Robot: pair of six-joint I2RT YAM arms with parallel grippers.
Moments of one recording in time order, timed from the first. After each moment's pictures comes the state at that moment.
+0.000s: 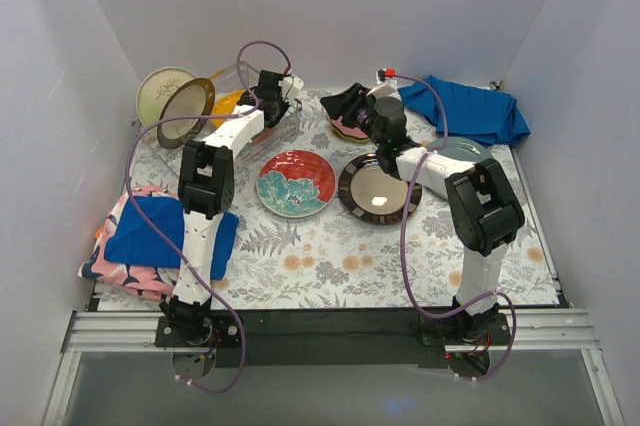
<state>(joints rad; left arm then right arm) -0.31 2.39 2.04 -0.41 -0.18 0.43 0.51 1.90 1.24 0.68 -0.09 0.79</state>
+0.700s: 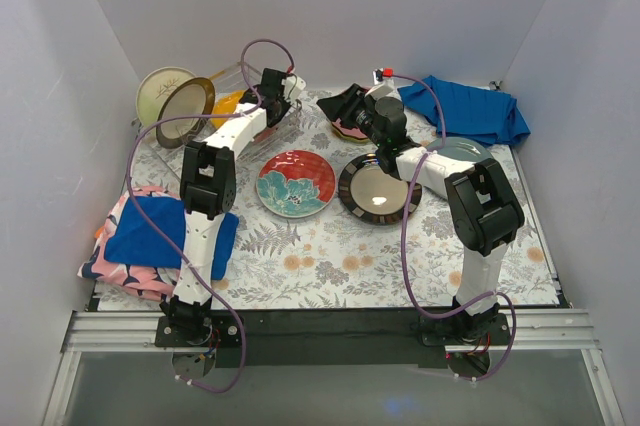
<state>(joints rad) -0.33 2.39 2.07 -0.48 -0.22 0.44 0.51 1.91 1.24 0.69 -0.16 0.81</state>
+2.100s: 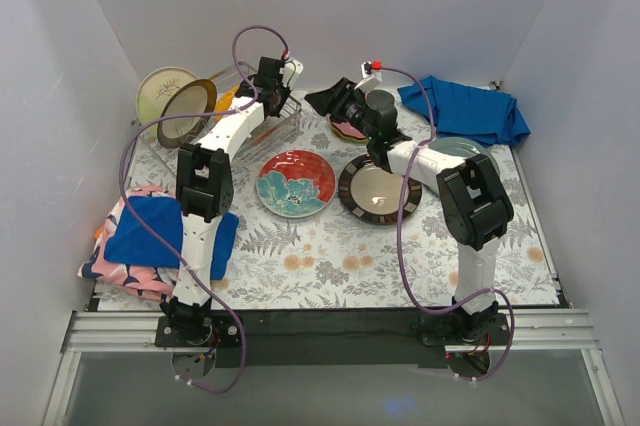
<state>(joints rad) -0.33 2.34 2.13 -0.49 -0.23 0.34 0.53 1.97 1.36 0.68 -0.21 0.84</state>
